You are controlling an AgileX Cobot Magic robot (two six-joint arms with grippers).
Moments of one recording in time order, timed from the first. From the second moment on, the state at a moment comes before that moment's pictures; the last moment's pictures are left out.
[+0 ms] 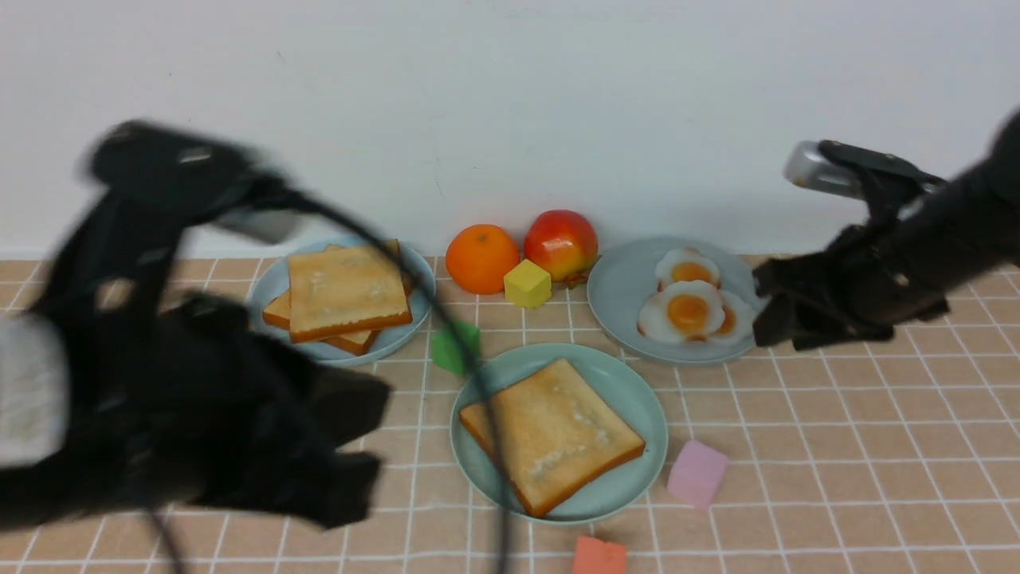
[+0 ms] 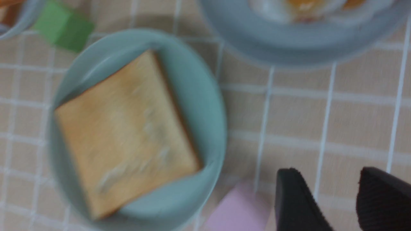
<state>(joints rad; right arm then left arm) 0.11 1.78 -1.34 0.45 0.80 -0.18 -0.80 0.89 -0.86 0.10 0.60 -0.37</state>
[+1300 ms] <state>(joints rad) 0.05 2.34 -1.97 0.51 0.83 -0.21 -0.80 0.77 -0.79 0.21 0.52 -0.50</state>
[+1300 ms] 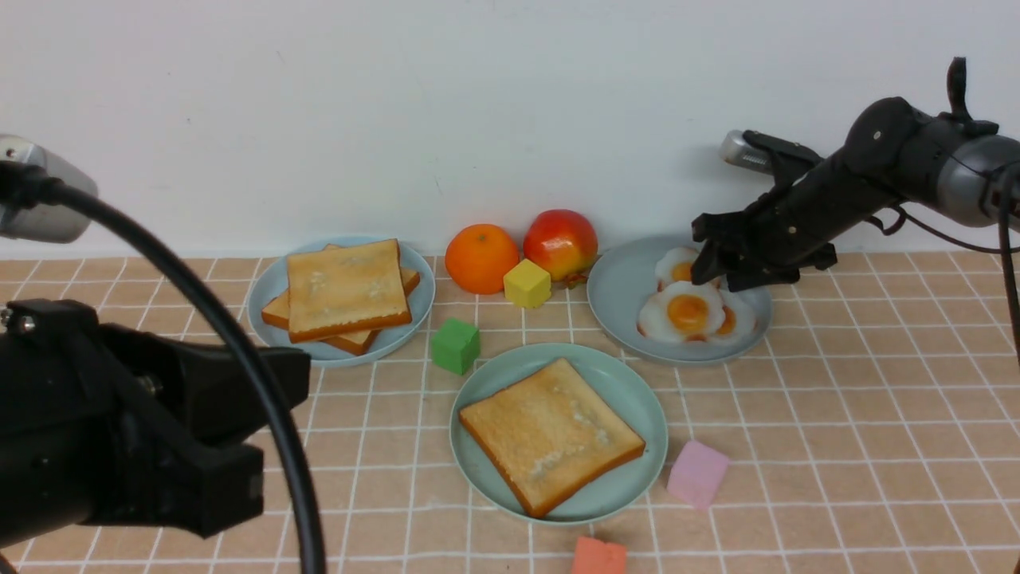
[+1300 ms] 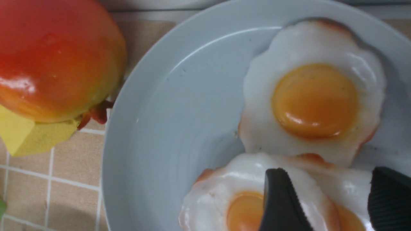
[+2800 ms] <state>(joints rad) 0.07 2.05 -1.87 0.72 1.15 -0.40 -0.80 0.78 -0.79 0.33 0.50 -0.50</state>
